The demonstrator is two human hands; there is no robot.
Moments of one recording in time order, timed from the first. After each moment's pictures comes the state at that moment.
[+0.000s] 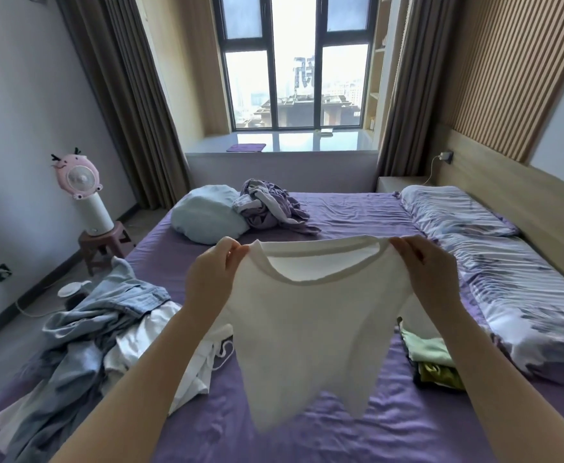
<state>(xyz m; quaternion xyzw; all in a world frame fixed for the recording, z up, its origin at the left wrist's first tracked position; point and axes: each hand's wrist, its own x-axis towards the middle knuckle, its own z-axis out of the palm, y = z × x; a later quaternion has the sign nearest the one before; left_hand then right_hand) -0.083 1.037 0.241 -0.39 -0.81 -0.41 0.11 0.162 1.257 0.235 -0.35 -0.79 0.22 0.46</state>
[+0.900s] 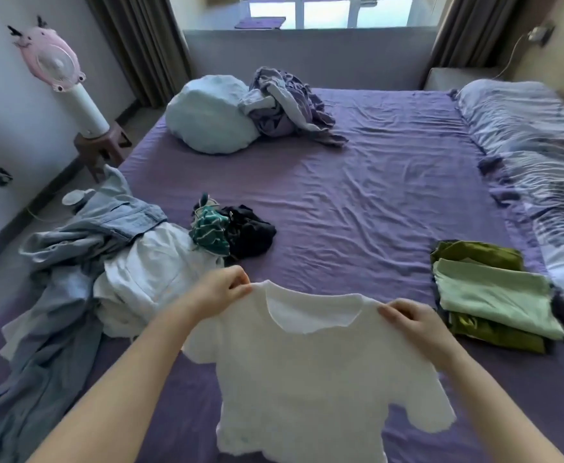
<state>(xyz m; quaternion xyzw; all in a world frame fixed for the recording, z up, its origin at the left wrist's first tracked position) -0.149 1.062 0.059 -0.40 -0.85 -0.20 -0.28 0.137 1.271 0.031 -0.37 -0.78 0.51 0.08</state>
